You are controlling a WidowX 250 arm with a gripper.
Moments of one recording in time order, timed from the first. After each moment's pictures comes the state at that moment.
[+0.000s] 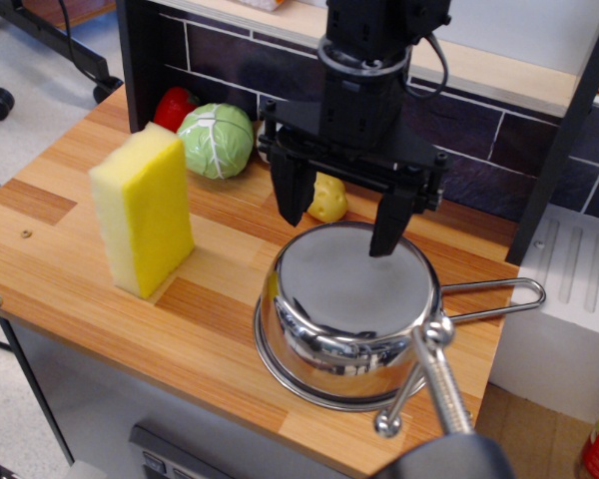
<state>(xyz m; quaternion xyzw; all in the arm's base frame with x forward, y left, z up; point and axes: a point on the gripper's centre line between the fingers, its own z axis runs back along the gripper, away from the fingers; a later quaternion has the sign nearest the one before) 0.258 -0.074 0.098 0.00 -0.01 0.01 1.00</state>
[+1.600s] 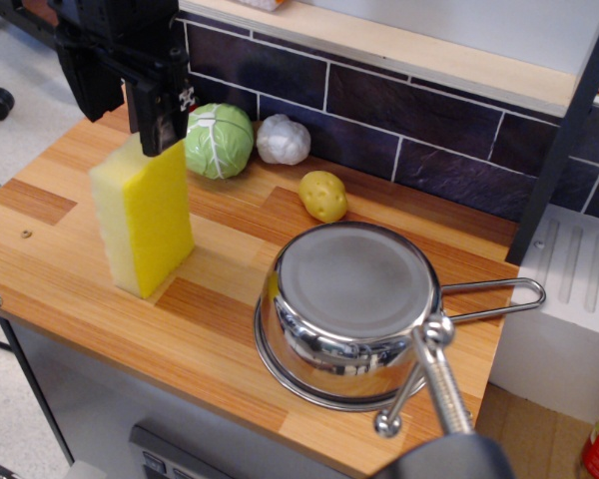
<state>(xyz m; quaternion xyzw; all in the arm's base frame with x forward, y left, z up) 0.255 0.062 0.116 0.01 -0.03 -0.10 0.99</state>
